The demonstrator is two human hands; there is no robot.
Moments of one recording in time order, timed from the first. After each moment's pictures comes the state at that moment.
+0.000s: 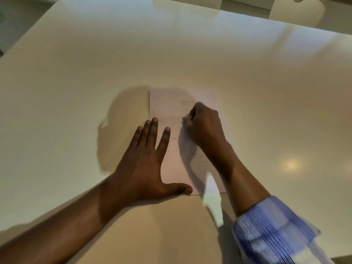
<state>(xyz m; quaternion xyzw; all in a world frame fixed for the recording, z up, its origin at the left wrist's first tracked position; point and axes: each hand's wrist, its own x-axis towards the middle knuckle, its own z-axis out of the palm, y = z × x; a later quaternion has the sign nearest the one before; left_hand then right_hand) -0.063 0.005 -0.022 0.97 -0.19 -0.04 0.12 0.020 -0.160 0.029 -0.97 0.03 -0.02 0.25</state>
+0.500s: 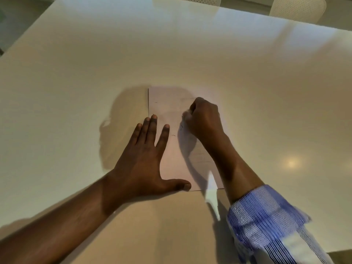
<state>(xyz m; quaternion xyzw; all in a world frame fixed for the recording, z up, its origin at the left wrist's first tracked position) -0.063 0.006 -0.022 0.97 -0.19 -0.04 0.12 0.031 -0.160 0.025 -0.97 0.06 -0.02 0.25</state>
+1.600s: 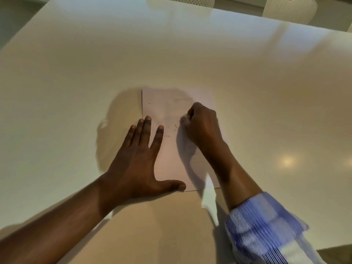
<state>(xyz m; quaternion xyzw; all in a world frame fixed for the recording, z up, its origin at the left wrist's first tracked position) -0.063 0.006 -0.021 0.98 -0.19 -0.04 0.11 0.019 -0.170 0.022 -0.96 0.06 -0.03 0.26</state>
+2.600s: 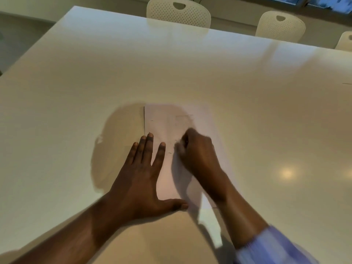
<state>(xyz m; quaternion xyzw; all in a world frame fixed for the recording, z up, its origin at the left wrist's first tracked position) -0.065 0.006 -0.024 0.97 -0.19 -0.04 0.13 -0.014 -0.160 0.020 -0.97 0.00 -0.04 0.26</state>
